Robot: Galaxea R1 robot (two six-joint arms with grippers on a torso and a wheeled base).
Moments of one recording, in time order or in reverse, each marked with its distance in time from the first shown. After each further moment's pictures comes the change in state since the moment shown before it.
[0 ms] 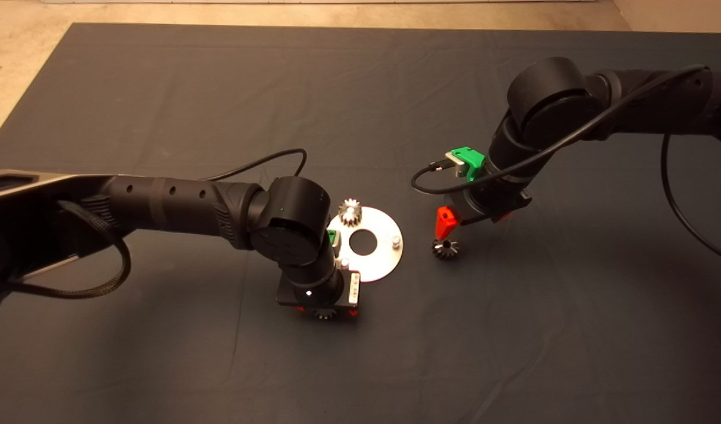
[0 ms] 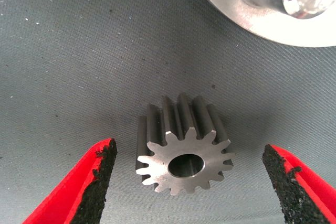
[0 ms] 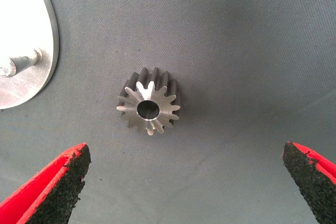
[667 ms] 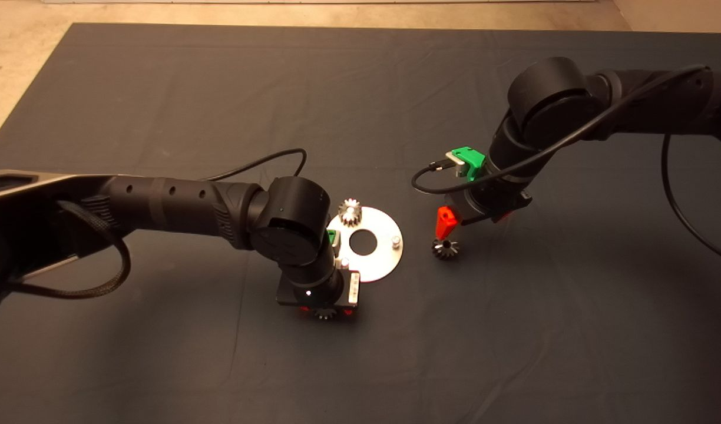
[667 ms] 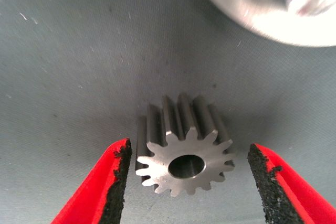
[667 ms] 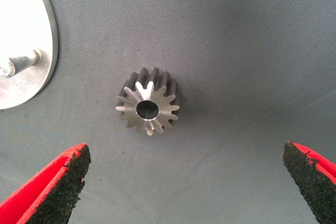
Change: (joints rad) left arm 0.008 -0.001 0.000 0.002 0.000 0.000; right arm 0.000 -0.002 0.000 0.000 0.000 0.000
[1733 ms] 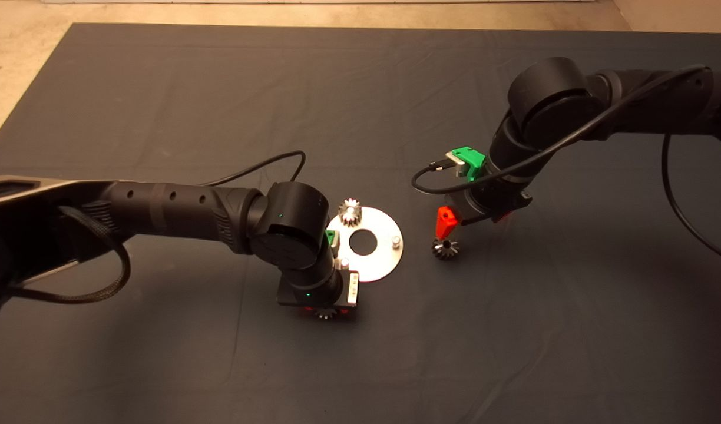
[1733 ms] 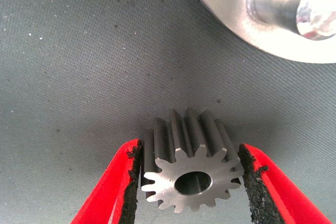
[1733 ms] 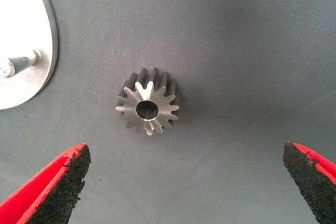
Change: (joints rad) left arm 0.008 -0.005 0.000 0.044 0.002 0.000; right arm 0.000 0.000 0.000 0.000 0.000 0.000
